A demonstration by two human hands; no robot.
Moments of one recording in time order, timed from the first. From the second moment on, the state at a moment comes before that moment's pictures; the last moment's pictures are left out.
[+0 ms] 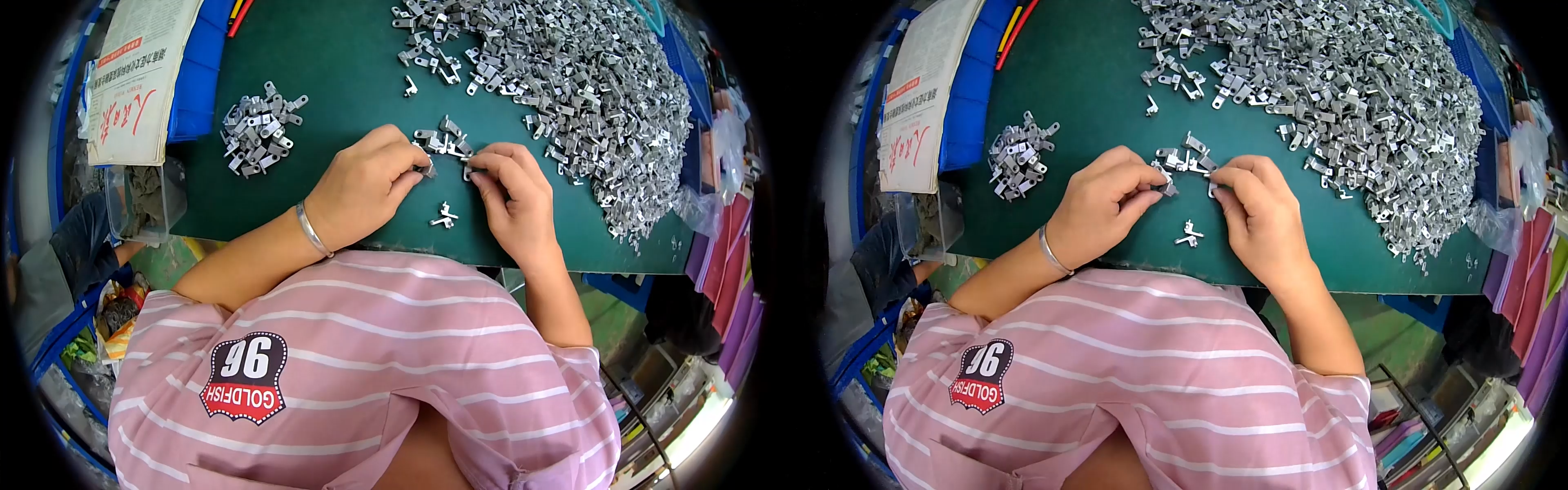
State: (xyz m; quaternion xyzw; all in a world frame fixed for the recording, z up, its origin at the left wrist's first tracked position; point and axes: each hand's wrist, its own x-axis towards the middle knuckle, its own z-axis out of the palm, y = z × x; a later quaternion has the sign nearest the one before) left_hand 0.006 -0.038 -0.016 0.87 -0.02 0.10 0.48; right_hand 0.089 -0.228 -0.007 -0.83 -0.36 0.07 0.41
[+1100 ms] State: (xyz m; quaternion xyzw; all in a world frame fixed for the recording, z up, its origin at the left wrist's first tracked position) left_hand 0.005 -0.038 -0.004 0.61 0.05 -0.14 0.78; right_hand 0.063 -0.235 0.003 -0.81 -0.36 0.23 0.41
